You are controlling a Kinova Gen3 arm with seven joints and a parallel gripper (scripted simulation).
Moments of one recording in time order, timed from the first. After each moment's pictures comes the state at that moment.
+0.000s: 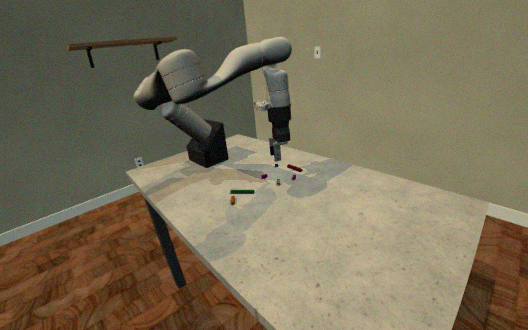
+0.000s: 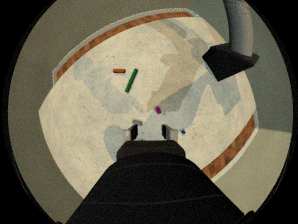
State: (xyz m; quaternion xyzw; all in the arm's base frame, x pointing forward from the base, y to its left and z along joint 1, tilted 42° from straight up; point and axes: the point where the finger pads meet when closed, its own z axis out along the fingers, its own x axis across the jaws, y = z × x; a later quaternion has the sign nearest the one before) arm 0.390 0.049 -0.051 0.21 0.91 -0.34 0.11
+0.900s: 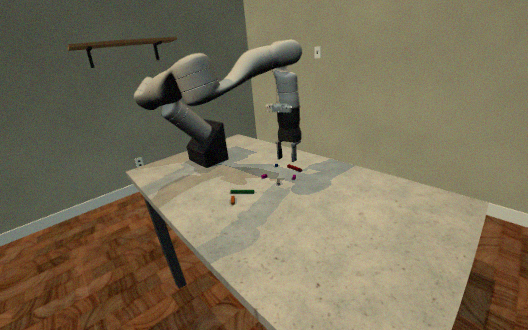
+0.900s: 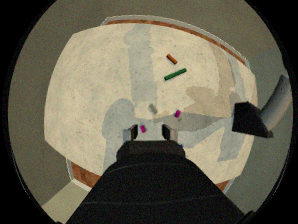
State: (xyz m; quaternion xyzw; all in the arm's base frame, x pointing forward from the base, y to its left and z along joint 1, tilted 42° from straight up) arm 0.420 0.064 -0.074 -0.12 0.93 -0.36 -0.02
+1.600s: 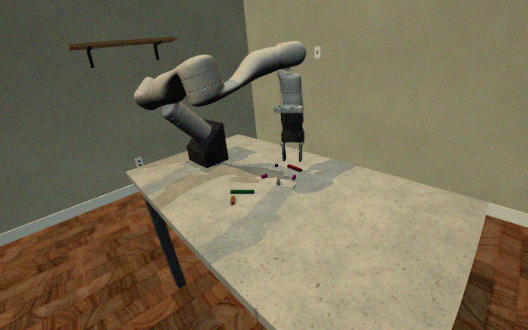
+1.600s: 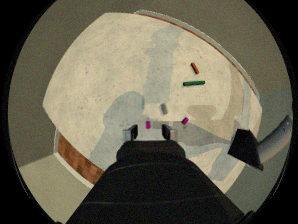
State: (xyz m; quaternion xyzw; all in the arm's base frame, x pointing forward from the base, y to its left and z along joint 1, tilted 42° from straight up) arm 0.431 0.072 -0.087 -0.26 0.90 -0.35 -0.08
